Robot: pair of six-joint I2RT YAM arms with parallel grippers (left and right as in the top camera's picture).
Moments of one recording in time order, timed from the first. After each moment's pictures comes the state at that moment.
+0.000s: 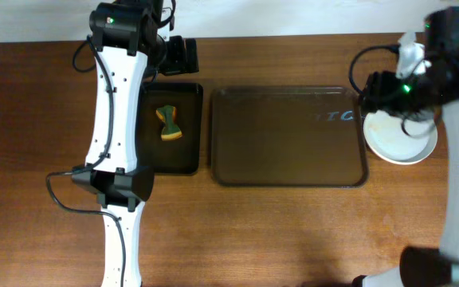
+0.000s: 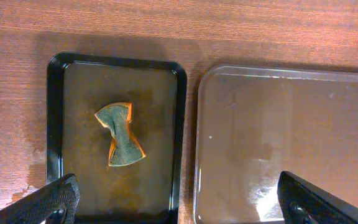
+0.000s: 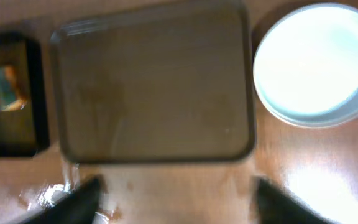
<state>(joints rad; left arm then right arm) -0.20 2.42 2.95 -1.68 0.10 -0.26 -0.10 1.64 2.04 -1.57 -0.18 0.09</state>
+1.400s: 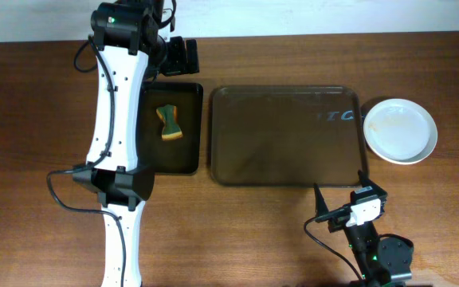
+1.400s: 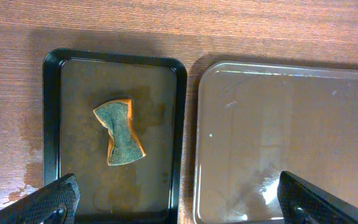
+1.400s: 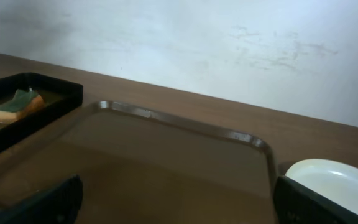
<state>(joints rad) -0.20 2.43 2.94 -1.69 0.11 -0.26 0.09 0.02 0.02 -0.07 -0.15 -0.12</state>
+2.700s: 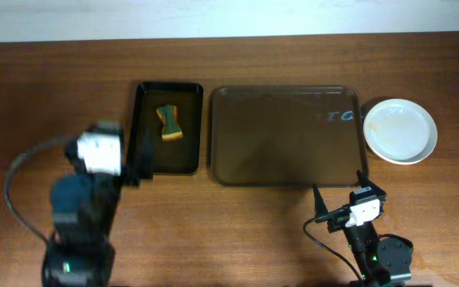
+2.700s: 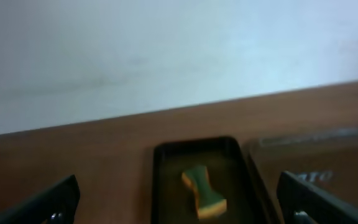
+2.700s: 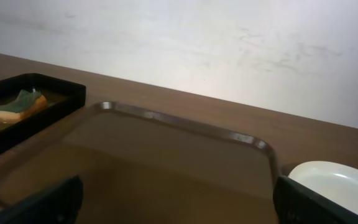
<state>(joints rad) -0.06 0.69 0.64 -0.15 0.02 0.11 0.09 0.01 0.01 -0.06 -0.16 -0.12</state>
